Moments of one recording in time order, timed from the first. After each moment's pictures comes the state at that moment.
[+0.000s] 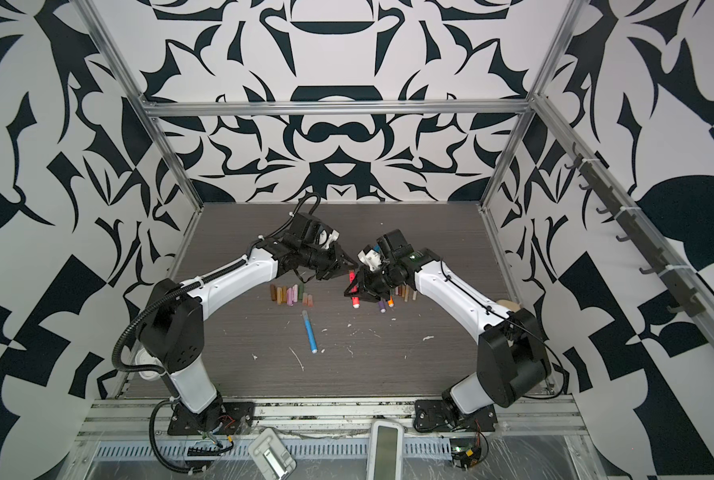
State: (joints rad) left arm -0.65 1.78 1.39 -0.36 0.64 -1.01; right arm 0.49 1.49 1.15 -0.71 -0.74 0.66
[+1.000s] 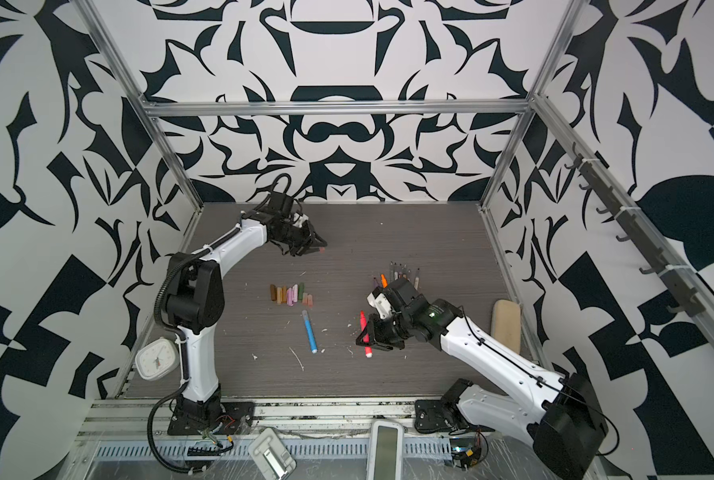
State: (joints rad) left arm -0.36 2.06 1.69 -0.65 0.66 -0.80; right arm 0.69 1.06 0.76 -0.70 -0.57 0.81
